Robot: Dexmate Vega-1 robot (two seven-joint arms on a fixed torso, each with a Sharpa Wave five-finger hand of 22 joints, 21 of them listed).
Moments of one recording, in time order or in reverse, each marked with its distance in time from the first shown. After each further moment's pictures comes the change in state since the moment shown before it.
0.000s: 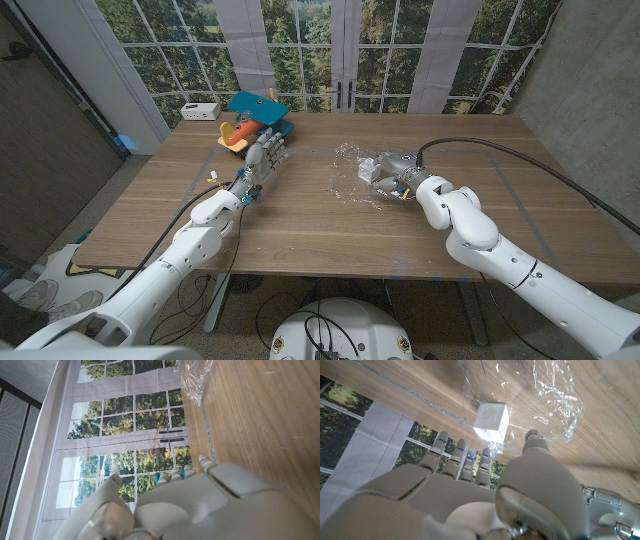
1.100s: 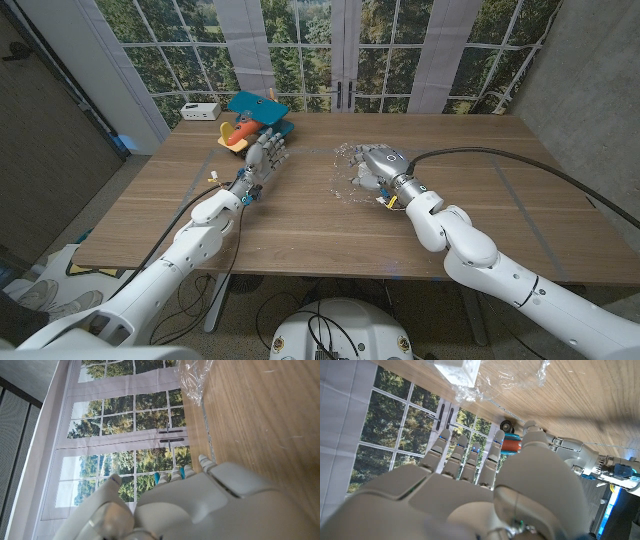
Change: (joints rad) left arm -0.007 -0.007 -0.001 0.020 -0.003 -0.008 -0.017; left_hand 0.000 0.000 0.000 0.000 0.000 -0.005 -0.005 0.000 0.000 0.000 0.000 0.000 0.000 0.000 0.000 0.000 0.000 0.000 0.000 0.000 0.000; right arm -0.009 -0.027 -0.098 -0.020 0.043 0.079 -0.314; right_hand 0.085 -0.012 0.022 -0.061 0.018 0.382 -0.039 0.096 0.000 0.182 -0.046 0.030 0.010 0.070 -0.002 0.004 -0.006 0.072 -0.036 0.008 -0.005
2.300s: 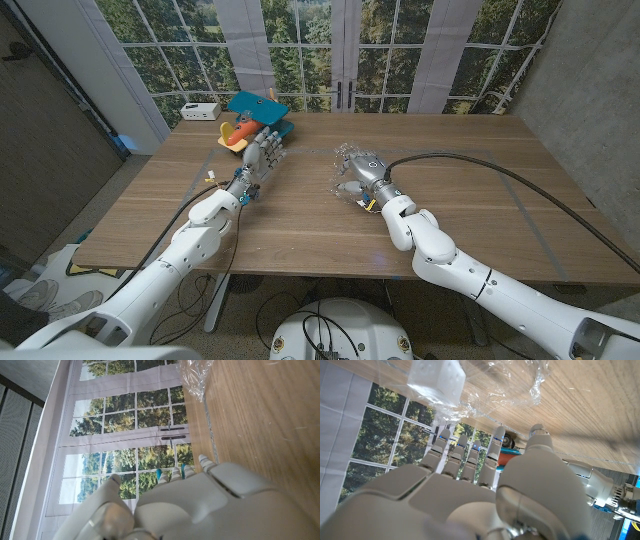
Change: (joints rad) left arm 0.006 0.003 -0.009 -0.001 -0.004 -0.011 0.002; left_hand 0.000 0.000 0.000 0.000 0.000 0.000 0.000 0.000 0.000 0.000 0.000 0.000 0.000 0.000 0.000 0.000 0.000 0.000 0.000 0.000 0.000; right arm 0.127 0.151 -0.152 0.201 -0.038 -0.089 -0.012; right_hand -0.066 -0.021 -0.068 0.043 -0.016 0.070 0.034 0.011 0.005 0.035 0.017 0.000 0.009 0.002 -0.002 0.010 0.028 -0.006 -0.002 0.000 0.003
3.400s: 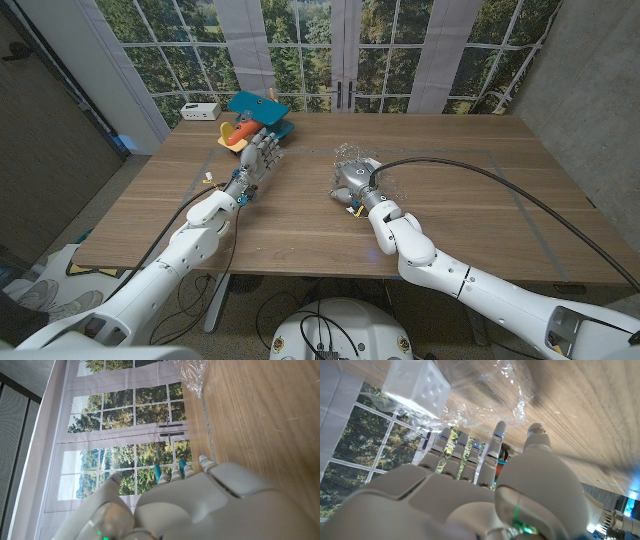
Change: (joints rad) left arm 0.007 0.004 -0.010 0.002 -0.005 0.000 0.004; left_hand 0.000 0.000 -0.004 0.004 0.000 0.005 -0.005 0.000 0.000 0.000 0.000 0.000 0.000 0.000 0.000 0.000 0.000 -0.009 0.002 -0.006 0.000; right arm 0.081 0.057 -0.124 0.120 -0.058 -0.056 0.009; right_hand 0.022 0.016 -0.003 -0.003 0.000 0.086 0.036 0.034 0.004 0.053 0.009 -0.006 0.000 0.032 0.000 0.008 0.005 0.022 0.000 0.000 0.000
